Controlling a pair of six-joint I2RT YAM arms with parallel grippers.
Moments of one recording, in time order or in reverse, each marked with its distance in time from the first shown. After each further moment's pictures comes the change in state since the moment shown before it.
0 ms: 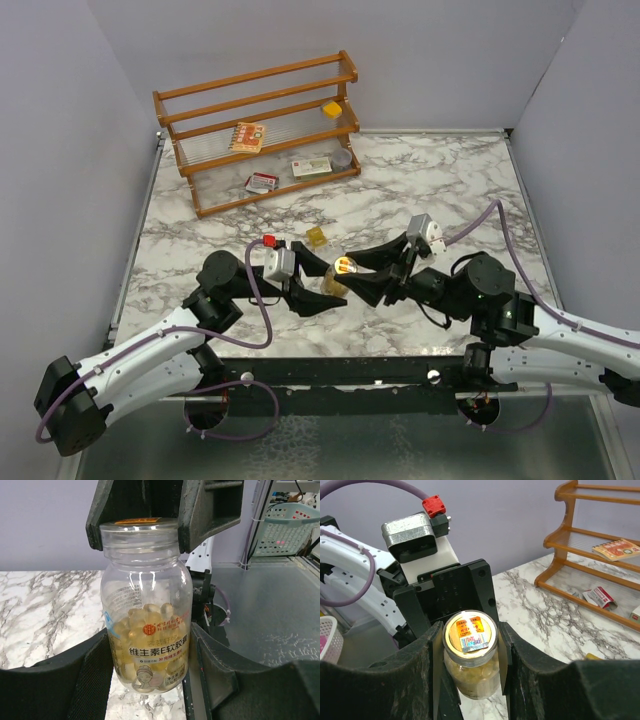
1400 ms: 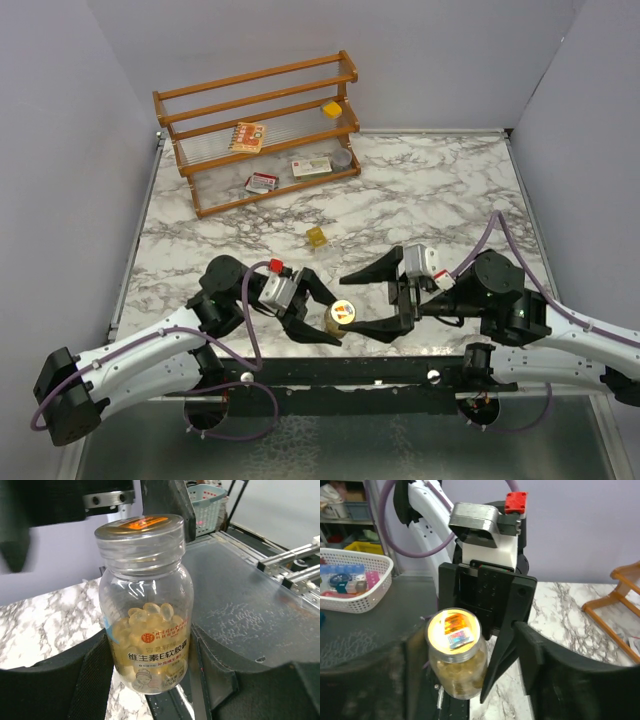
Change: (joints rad) left arm -0.088 0.011 0.022 0.034 0.277 0.005; right arm 0.012 -0.018 0.064 -0.103 -0.409 -0.176
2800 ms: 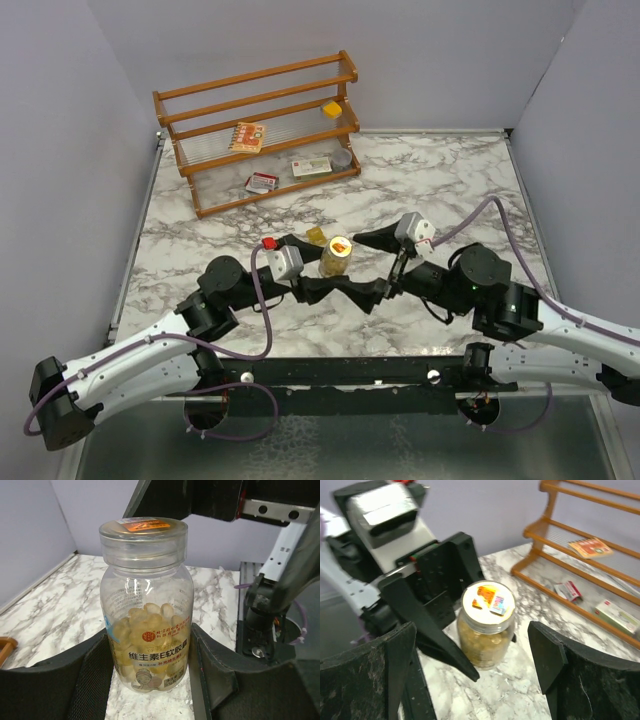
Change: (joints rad) left arm -0.035 -0.069 0.033 -0.237 -0.718 0.196; right arm -0.018 0.024 0.032 -0.049 0.366 0.021
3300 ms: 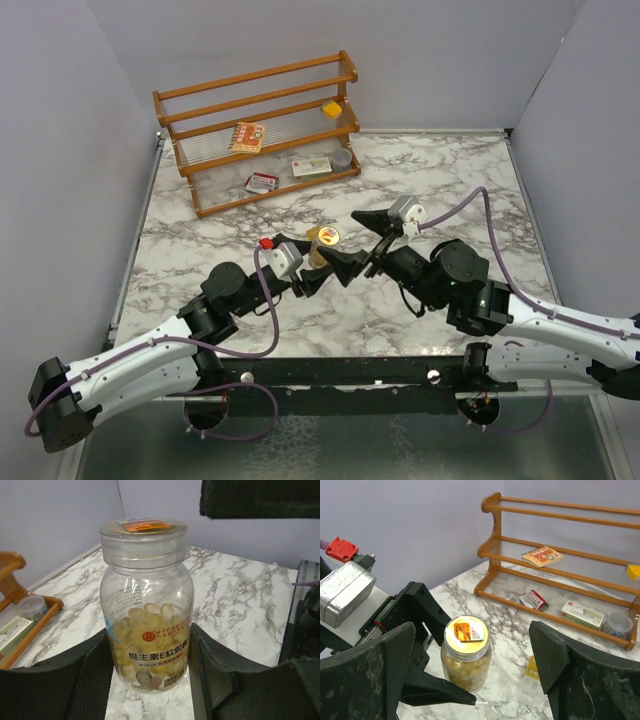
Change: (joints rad) left arm 0.000 -0.030 -0.072 0.011 -0.234 0.025; right arm -0.001 0.132 -0.018 0.240 0.275 0.020
